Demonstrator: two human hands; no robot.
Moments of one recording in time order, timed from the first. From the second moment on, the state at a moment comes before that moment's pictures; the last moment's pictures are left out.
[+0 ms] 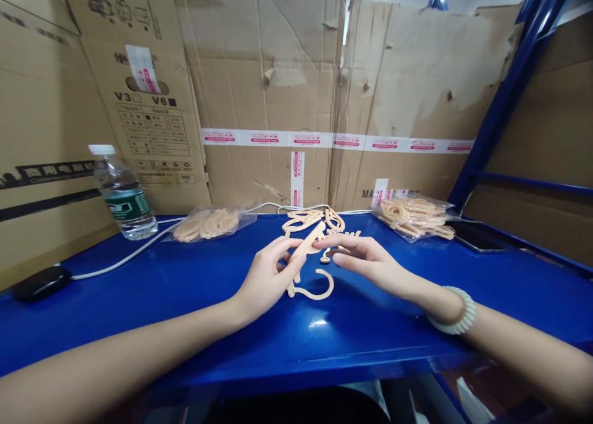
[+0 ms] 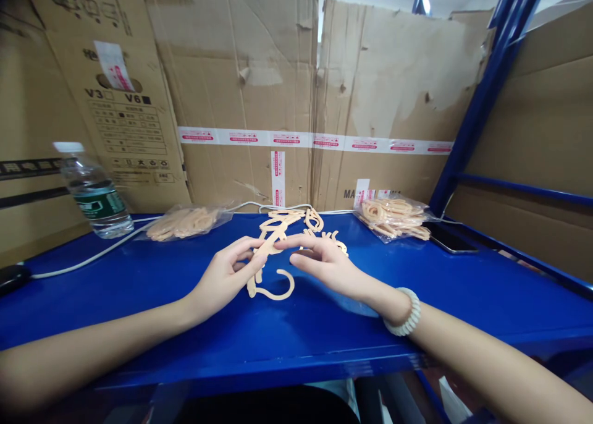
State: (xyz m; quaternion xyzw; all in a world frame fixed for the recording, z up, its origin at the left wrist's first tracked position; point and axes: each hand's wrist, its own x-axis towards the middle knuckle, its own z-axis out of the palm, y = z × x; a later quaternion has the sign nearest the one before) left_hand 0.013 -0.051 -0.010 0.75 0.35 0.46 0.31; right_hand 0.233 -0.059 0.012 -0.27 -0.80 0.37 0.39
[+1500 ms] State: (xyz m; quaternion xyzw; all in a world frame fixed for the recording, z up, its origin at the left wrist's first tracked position) left_hand 0.008 -0.045 -0.012 0.81 0.39 0.43 0.09; right_hand 0.235 -0.040 -0.002 -0.30 -0.60 0.56 0.48
